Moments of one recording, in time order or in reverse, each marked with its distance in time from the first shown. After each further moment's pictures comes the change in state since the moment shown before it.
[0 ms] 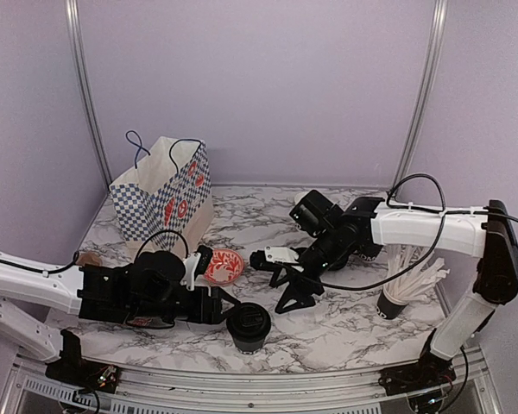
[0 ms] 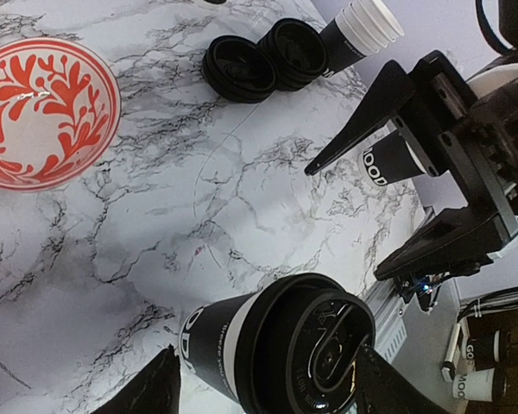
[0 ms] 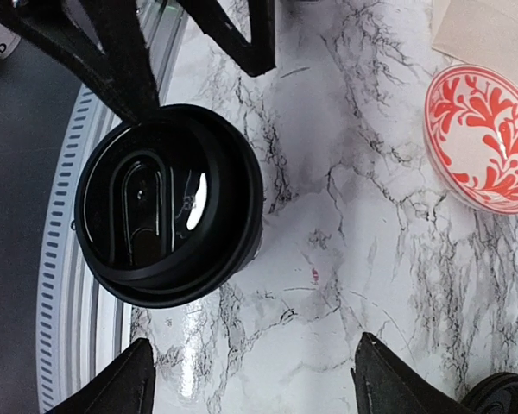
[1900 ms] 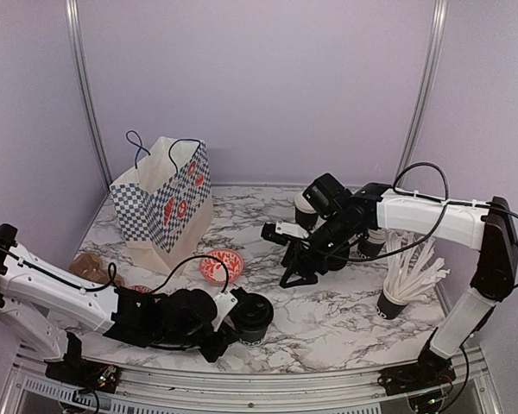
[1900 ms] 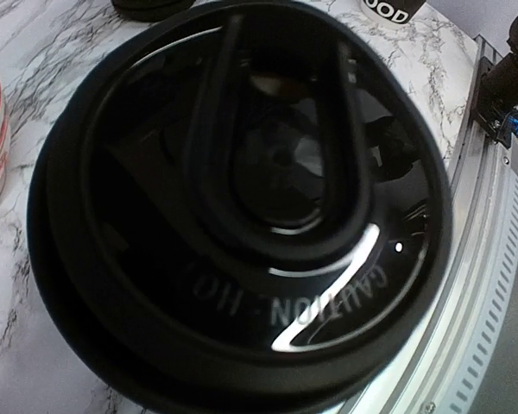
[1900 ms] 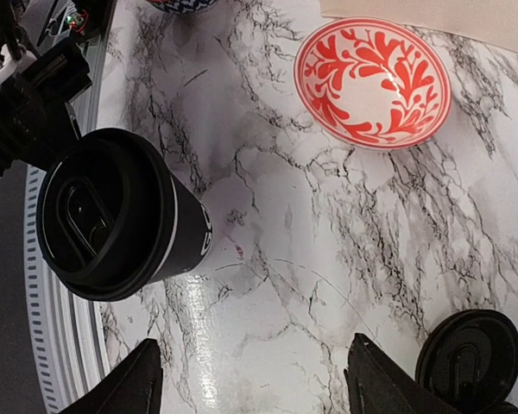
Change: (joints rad) left arm -0.145 0.219 -0.005 0.022 -0.053 0.442; right arm -0.126 0.017 0.058 -0.019 0.018 0.116
